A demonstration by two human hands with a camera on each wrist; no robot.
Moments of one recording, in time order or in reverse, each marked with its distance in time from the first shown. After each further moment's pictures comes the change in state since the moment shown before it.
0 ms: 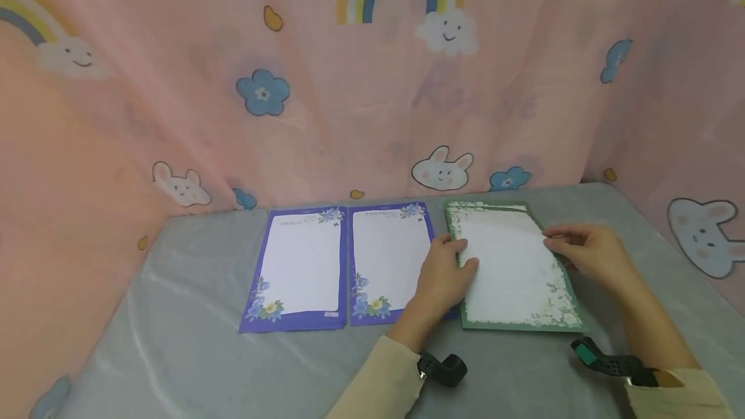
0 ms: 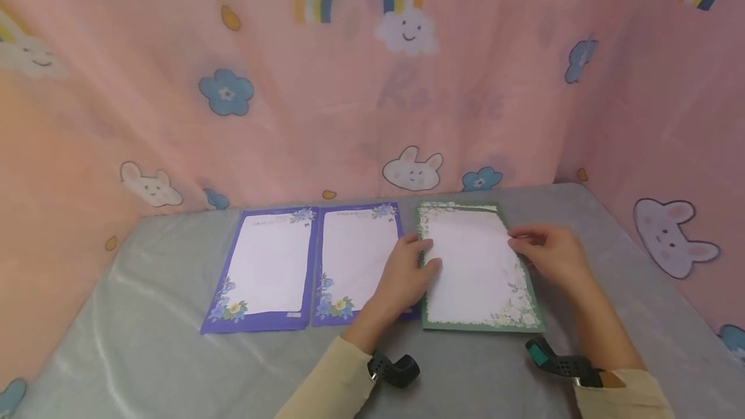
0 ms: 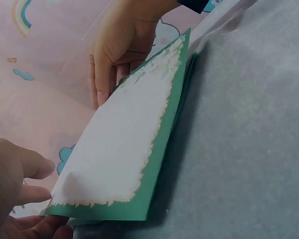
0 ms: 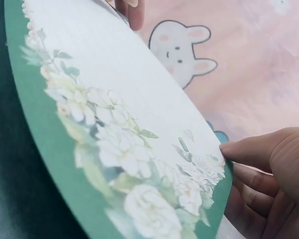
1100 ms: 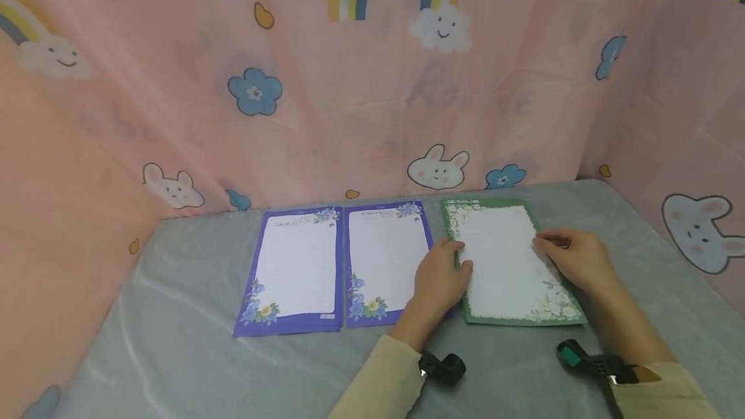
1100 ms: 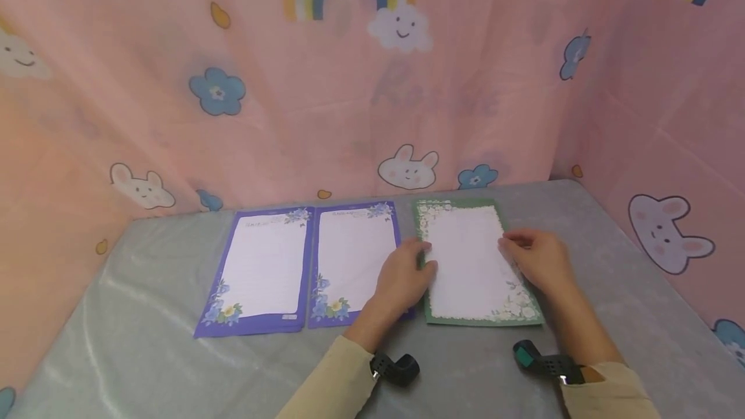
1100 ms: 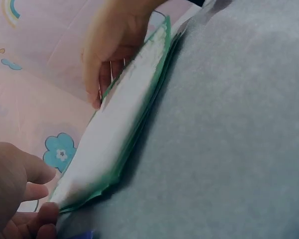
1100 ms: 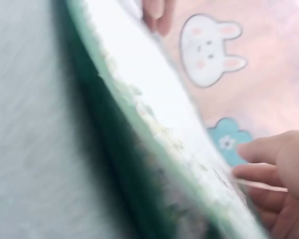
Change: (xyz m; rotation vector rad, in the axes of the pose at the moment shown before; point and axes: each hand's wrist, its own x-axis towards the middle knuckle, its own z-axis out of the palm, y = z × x) left_hand 0.006 -0.008 0.011 0.163 0.001 0.021; right_hand 0.002 0.007 0.020 -0.108 0.108 0.011
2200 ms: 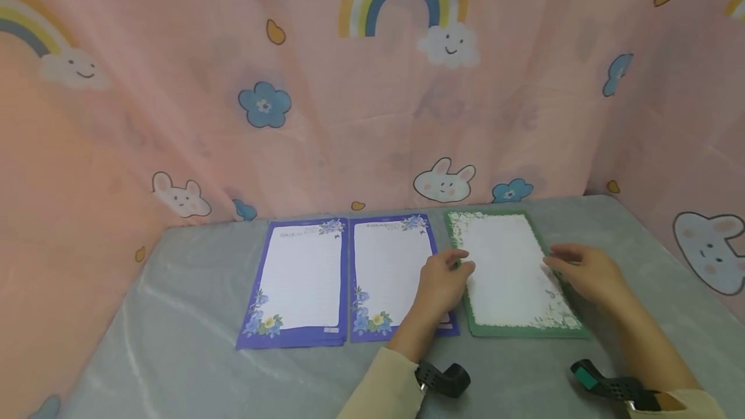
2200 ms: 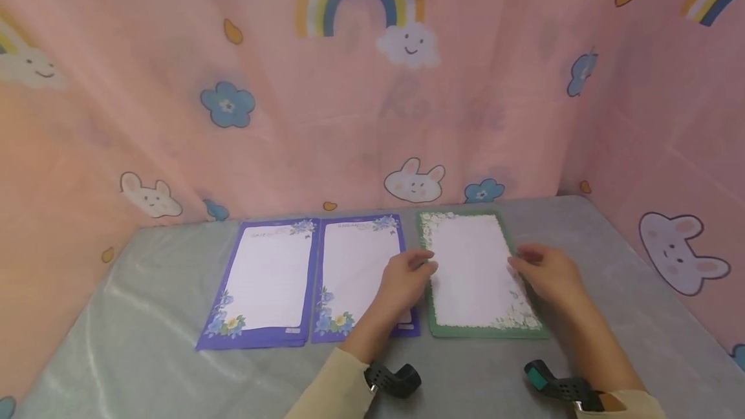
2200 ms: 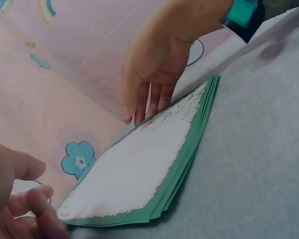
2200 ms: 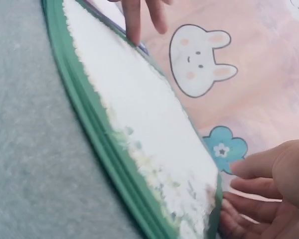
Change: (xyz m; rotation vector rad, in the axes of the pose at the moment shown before) left_hand 0.003 0.001 -0.013 -0.484 -0.014 -0.185; right_hand 0.000 -0.001 -0.013 0.003 -0.194 0.028
